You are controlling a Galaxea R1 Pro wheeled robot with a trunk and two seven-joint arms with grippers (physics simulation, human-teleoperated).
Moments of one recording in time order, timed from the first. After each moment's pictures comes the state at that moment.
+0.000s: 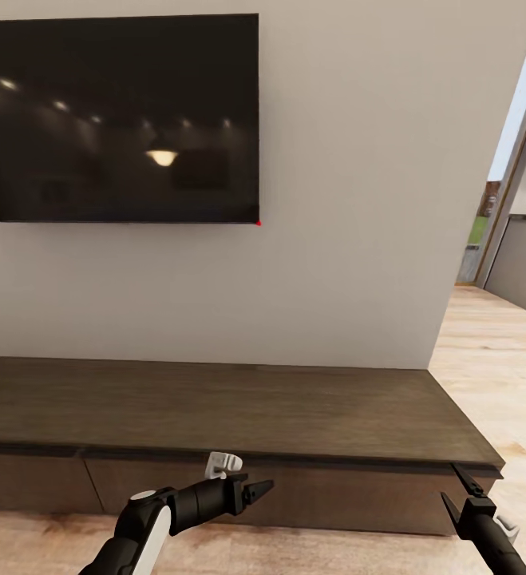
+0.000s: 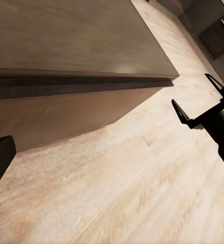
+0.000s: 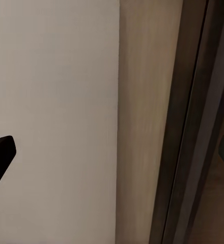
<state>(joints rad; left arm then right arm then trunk) -0.21 -0.08 -0.09 -1.22 0.21 0.61 -0.72 -0.40 -0.29 -0.75 -0.23 -0.91 0.44 0.93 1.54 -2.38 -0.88</state>
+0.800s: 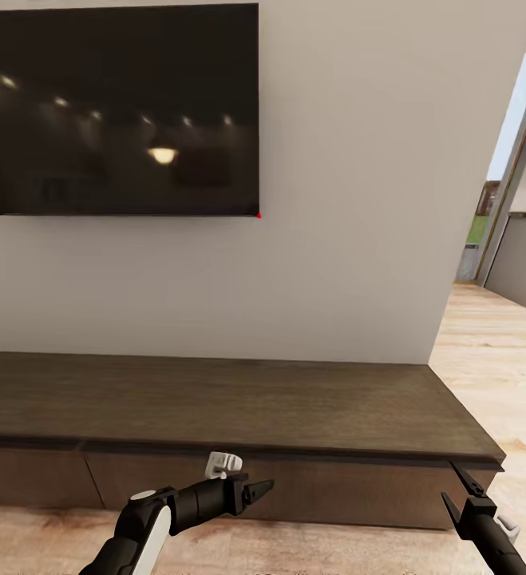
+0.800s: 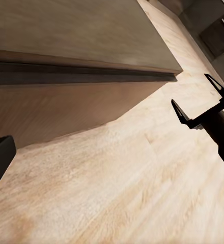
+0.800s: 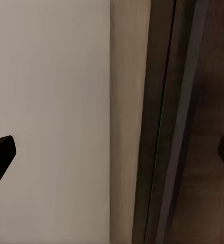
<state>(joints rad) -0.21 -0.08 -0.09 -1.22 0.21 0.61 -0.72 -0.40 -0.30 -0.75 -0.23 -0.91 0.44 0.93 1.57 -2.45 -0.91</state>
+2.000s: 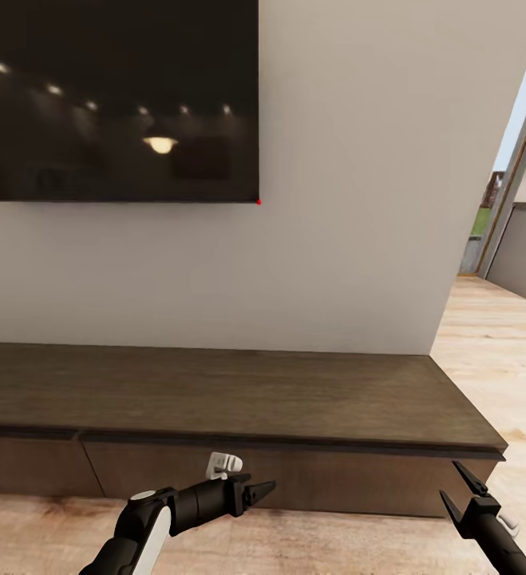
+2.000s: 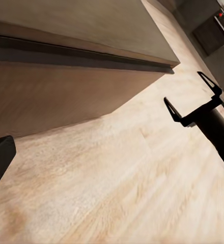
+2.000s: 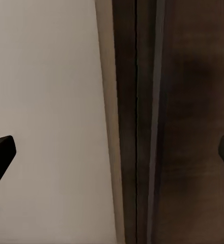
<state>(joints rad) -0.21 -0.08 -0.09 -1.21 0.21 0.61 -0.76 -0.40 -0.32 -0.74 -0.23 -0.91 0.55 0.94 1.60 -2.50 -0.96</state>
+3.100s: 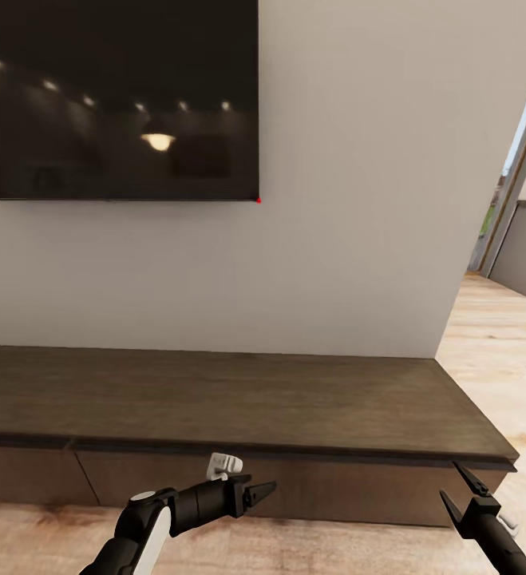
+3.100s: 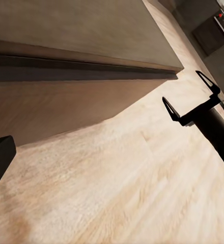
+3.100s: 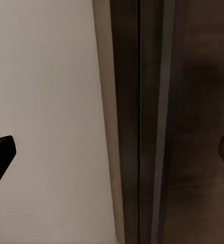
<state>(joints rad) -0.21 -0.08 -0.09 -1.21 0.21 0.61 -0.77 -0.40 -0.32 -0.74 -0.23 -0.91 0.55 0.95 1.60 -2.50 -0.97</state>
